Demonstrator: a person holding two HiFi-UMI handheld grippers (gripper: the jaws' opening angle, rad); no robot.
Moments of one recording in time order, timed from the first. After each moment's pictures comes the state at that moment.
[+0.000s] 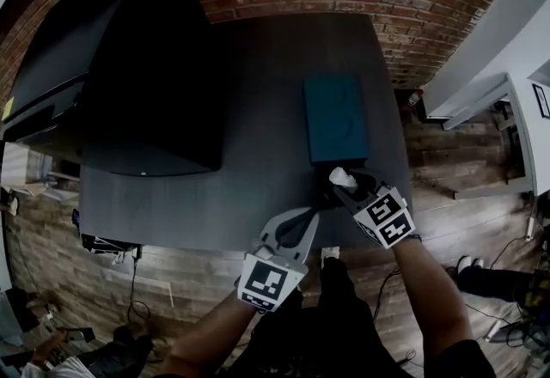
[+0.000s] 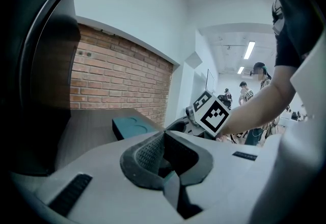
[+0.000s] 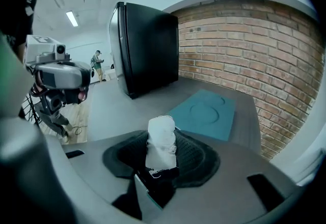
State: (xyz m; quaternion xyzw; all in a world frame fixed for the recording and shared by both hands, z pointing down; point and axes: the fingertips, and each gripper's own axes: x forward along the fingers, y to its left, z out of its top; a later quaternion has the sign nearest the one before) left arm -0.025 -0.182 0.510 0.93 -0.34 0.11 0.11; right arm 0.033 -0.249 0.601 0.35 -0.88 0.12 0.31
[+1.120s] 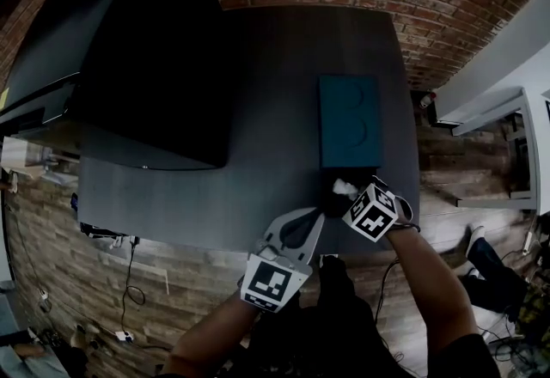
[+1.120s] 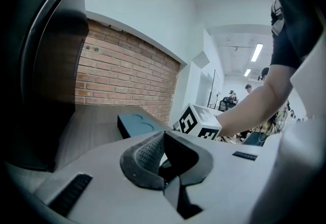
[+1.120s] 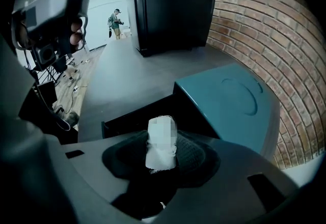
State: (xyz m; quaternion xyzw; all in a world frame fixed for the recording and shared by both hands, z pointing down) left arm -0.030 -0.206 0.524 0.91 -0.36 0.11 0.14; right arm 0.024 -0.248 0.687 0.20 -0.83 0.10 0.51
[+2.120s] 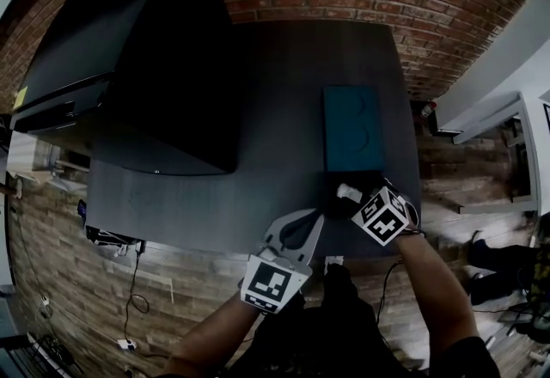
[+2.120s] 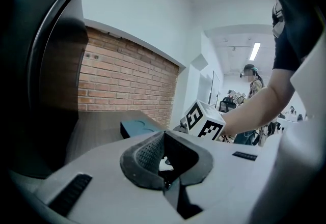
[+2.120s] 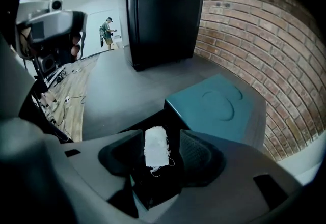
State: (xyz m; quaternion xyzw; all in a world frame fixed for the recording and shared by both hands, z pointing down) left arm -0.046 -0.201 0.501 0.92 -0.37 0.10 0.12; right arm 0.025 -0.254 0.648 0.26 -0.84 0.10 0.47
